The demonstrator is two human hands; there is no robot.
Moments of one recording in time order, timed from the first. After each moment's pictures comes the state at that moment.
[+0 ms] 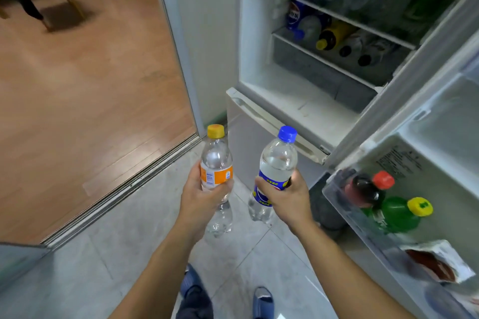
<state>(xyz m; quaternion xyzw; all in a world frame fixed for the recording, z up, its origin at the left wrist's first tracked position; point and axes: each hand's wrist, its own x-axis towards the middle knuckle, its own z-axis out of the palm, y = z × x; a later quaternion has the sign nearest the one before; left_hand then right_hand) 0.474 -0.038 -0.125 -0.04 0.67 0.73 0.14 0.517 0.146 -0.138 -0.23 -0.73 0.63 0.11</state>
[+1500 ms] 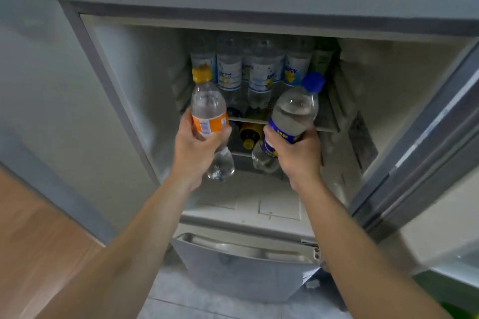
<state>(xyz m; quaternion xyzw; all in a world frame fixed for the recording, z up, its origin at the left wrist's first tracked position) 0.087 0.202 0.029 0.30 0.61 0.71 0.17 0.239 0.323 0.020 -0.34 -0.60 0.53 0.50</state>
